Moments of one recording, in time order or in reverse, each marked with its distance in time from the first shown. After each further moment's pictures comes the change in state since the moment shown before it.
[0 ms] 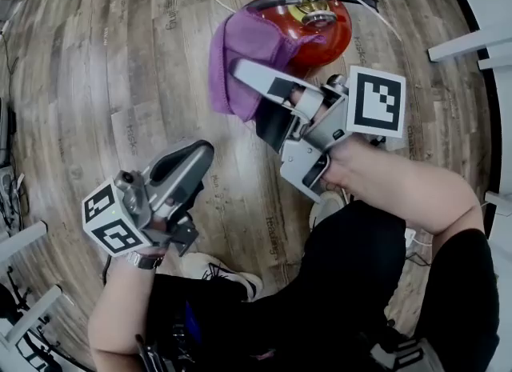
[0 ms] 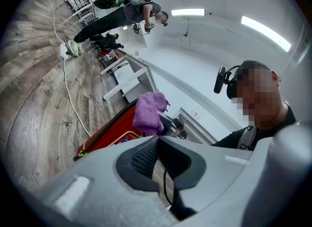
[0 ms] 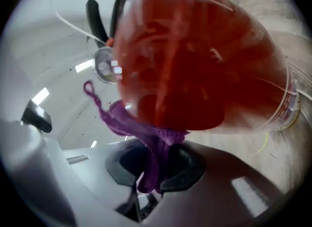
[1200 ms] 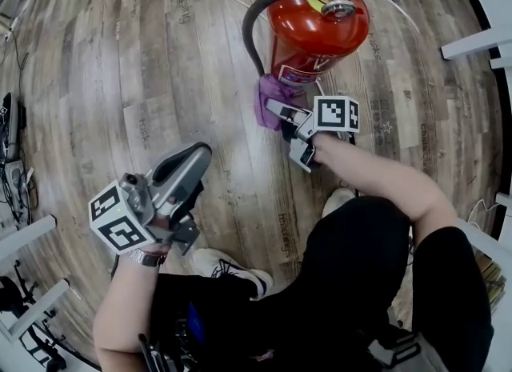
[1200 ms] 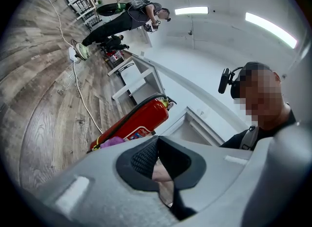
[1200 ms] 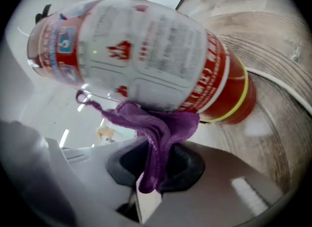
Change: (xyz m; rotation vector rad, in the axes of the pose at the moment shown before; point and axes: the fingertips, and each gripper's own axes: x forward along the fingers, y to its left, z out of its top) left arm -0.034 0.021 -0.012 -0.013 0.007 0.082; right arm -0.032 -0.241 -0.073 0.025 0.109 -0.310
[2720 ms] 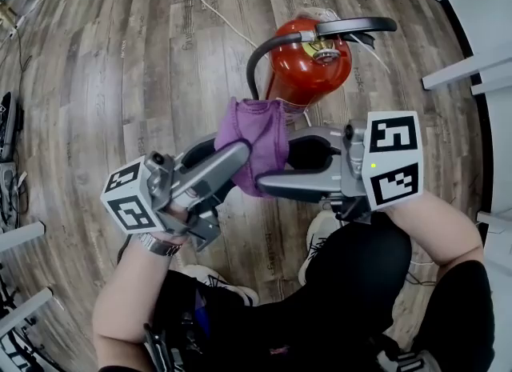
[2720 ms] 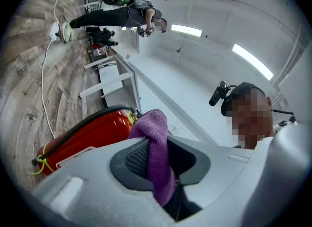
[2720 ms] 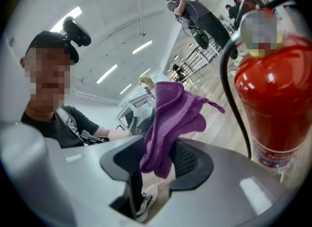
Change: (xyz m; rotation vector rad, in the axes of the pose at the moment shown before) left arm 0.058 -0.072 0.055 -0.111 -0.130 -0.373; right arm -0.096 0.280 -0.036 -0.743 0.419 0.319
